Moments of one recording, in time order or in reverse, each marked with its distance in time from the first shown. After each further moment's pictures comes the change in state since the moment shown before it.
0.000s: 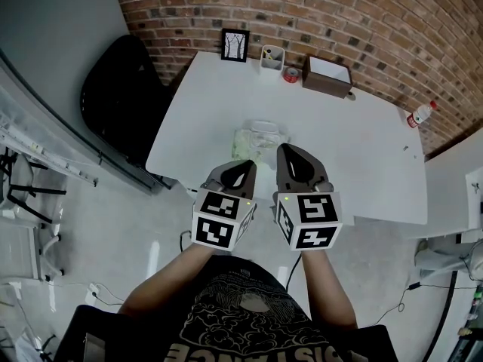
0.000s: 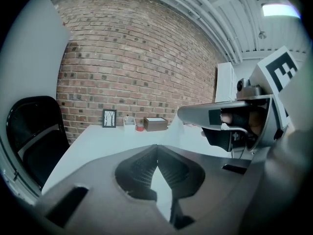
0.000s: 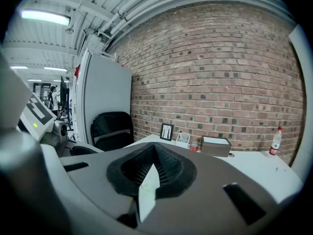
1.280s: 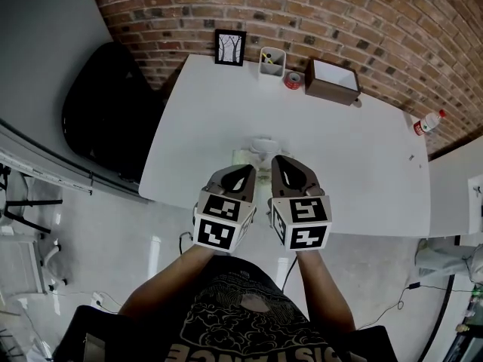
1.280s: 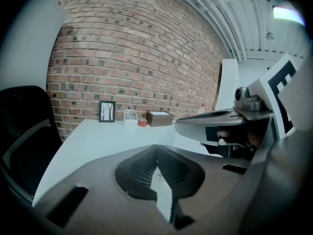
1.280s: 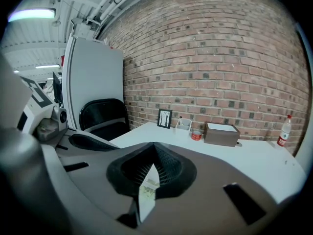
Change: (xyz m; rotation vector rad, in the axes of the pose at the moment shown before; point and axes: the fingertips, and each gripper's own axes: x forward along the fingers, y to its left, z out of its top) left arm 0.078 0.054 -0.003 -0.022 0.091 -0.043; right arm 0.096 -0.025 -0.042 0.040 0.160 -0.008
